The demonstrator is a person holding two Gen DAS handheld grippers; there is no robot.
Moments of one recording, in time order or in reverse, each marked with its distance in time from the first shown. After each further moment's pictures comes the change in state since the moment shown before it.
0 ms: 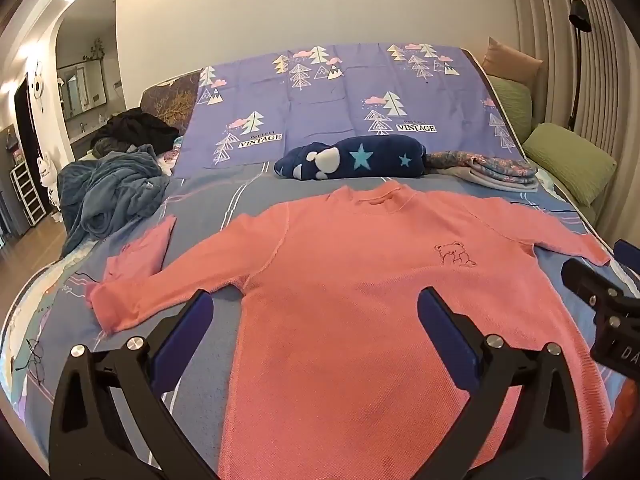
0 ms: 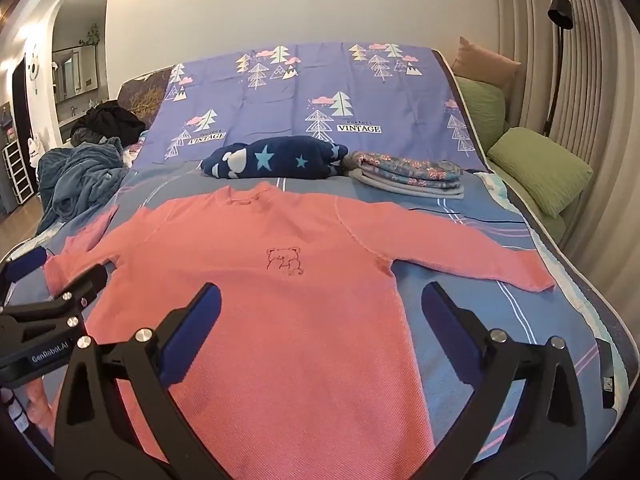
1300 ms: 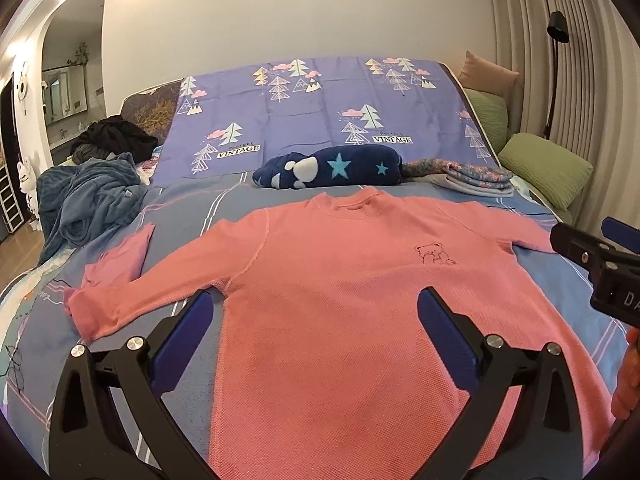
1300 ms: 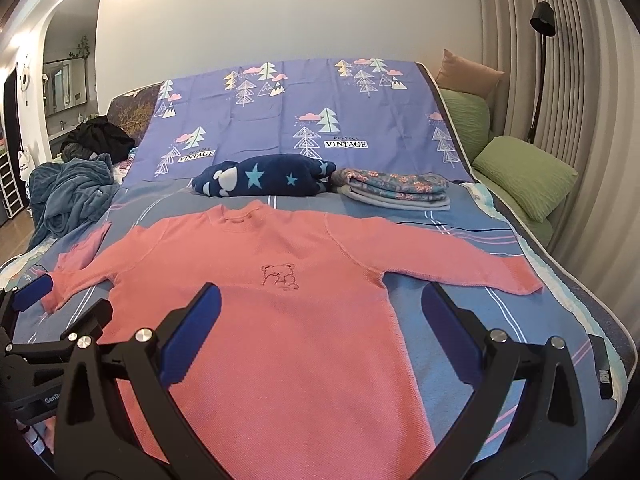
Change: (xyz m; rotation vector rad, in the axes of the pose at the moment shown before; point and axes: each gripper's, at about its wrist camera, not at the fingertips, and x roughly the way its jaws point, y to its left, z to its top) left arm -0.001 0.006 -0.014 -0.003 -0.063 -0.094; right arm -0.011 0.005 -0.004 0.024 -0.063 -0.051
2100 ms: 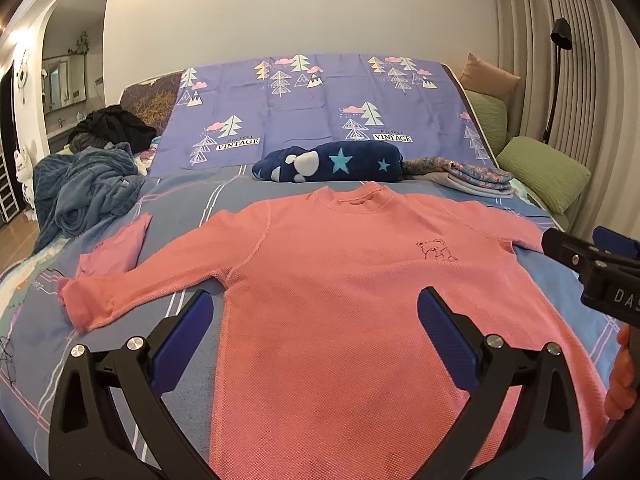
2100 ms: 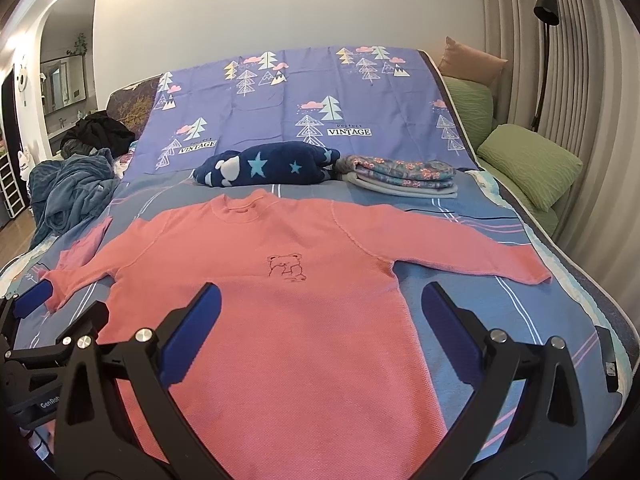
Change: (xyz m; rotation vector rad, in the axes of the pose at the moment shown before) left arm 0.004 0.011 -0.007 -0.034 0.013 -0.029; right arm 0.012 0.004 -0.003 0.011 0.040 0.011
